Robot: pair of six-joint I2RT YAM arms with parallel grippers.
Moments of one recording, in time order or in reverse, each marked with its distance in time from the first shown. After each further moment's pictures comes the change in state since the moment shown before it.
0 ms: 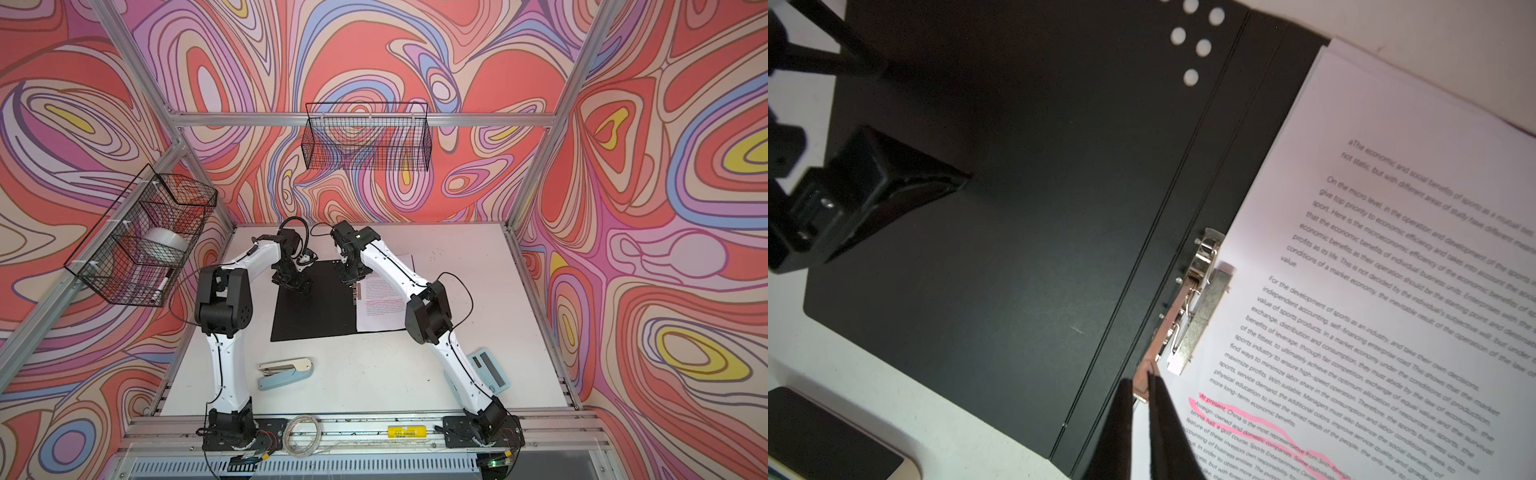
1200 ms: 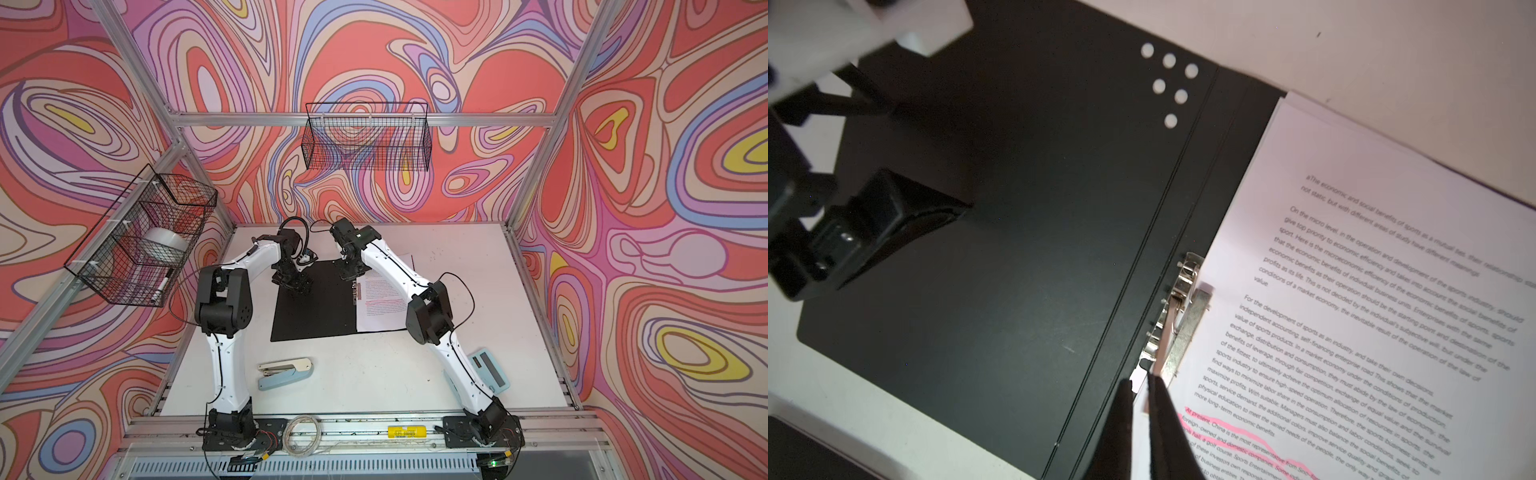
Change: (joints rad) left arm 0.000 0.000 0.000 0.000 0.000 0.000; right arm 0.001 -0.029 -0.002 0.049 0.051 0.000
